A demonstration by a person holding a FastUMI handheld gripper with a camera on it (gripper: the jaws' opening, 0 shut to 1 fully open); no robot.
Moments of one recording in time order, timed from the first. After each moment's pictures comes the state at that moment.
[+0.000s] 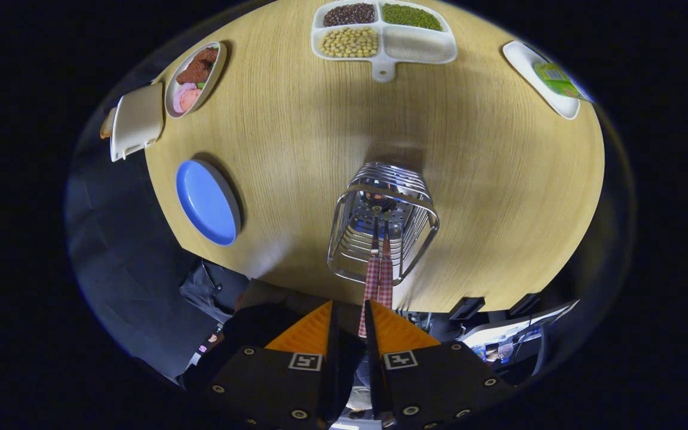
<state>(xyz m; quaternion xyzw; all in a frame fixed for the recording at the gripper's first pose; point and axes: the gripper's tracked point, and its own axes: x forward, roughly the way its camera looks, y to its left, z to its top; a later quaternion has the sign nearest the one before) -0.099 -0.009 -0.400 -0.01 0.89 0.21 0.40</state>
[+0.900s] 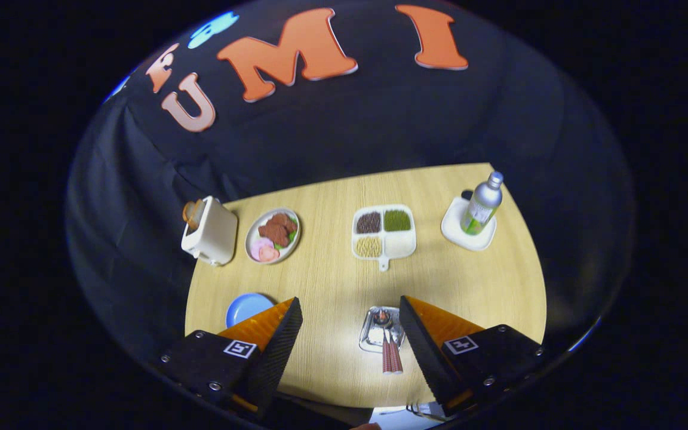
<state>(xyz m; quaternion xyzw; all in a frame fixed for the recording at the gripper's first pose) 0.015 -0.006 -0.258 0.09 0.48 0.19 0.85</state>
